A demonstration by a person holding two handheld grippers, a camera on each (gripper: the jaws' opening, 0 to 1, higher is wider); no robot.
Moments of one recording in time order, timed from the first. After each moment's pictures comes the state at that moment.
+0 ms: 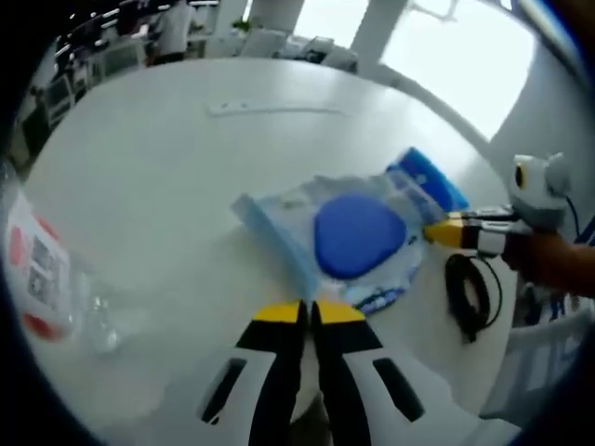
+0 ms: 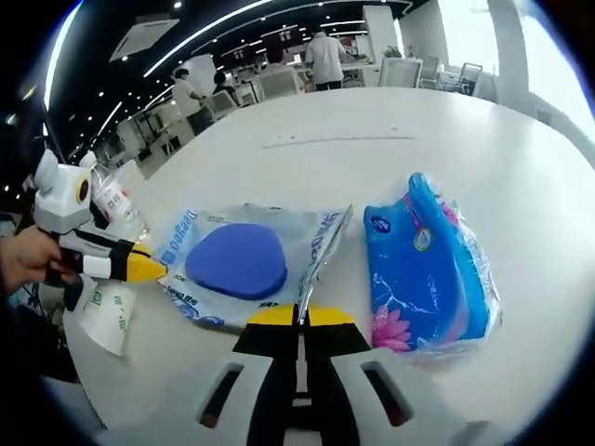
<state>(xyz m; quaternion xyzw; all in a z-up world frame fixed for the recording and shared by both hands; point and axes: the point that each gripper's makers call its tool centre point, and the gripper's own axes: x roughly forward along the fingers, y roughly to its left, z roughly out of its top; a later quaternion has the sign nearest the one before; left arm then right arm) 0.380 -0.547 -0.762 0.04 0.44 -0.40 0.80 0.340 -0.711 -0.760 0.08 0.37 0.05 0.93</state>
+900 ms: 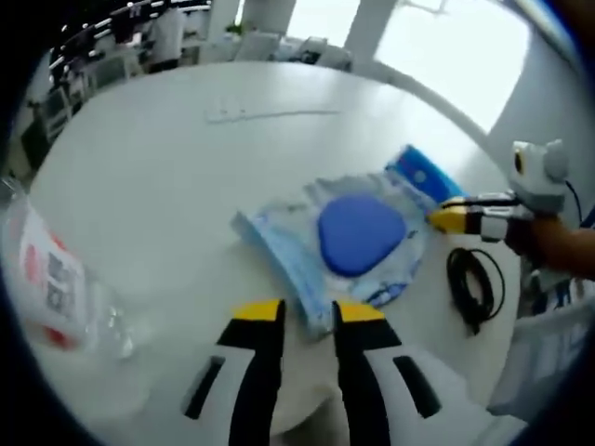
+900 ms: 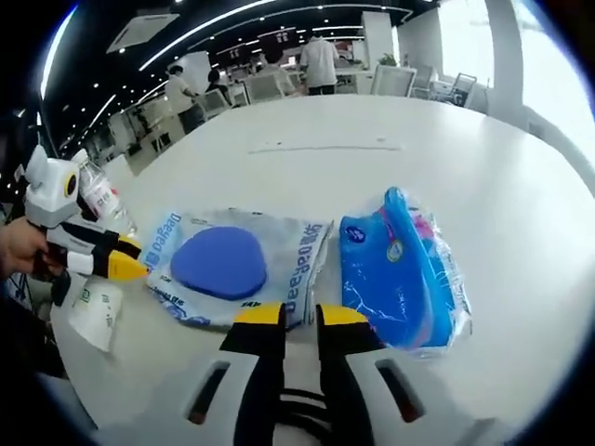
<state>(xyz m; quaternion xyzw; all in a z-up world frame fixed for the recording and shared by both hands) 0.384 -0.541 -0.752 0.07 0.42 -0.40 0.81 0.333 -0.731 -0.748 0.05 0.36 0.02 0.93</state>
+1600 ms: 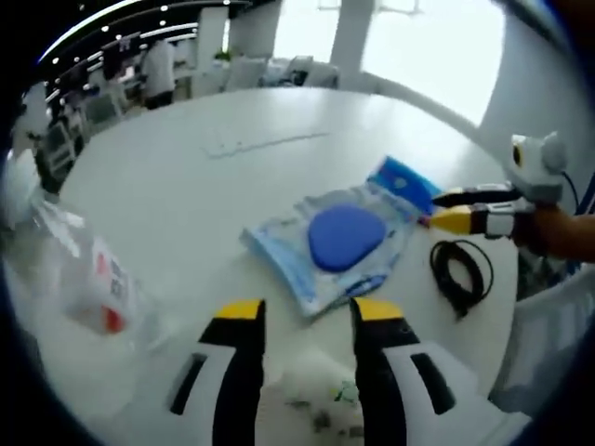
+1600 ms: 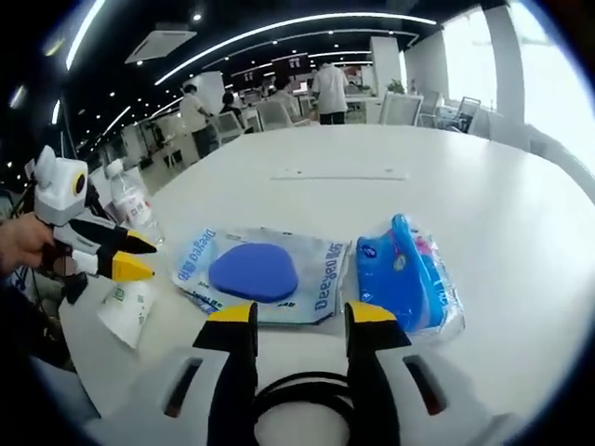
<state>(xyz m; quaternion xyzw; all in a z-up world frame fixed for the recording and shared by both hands) 0.364 -0.519 -0.713 0.09 0.36 -0.42 0.83 0.312 -0.707 -0.711 0.05 0.30 0.04 0.95</state>
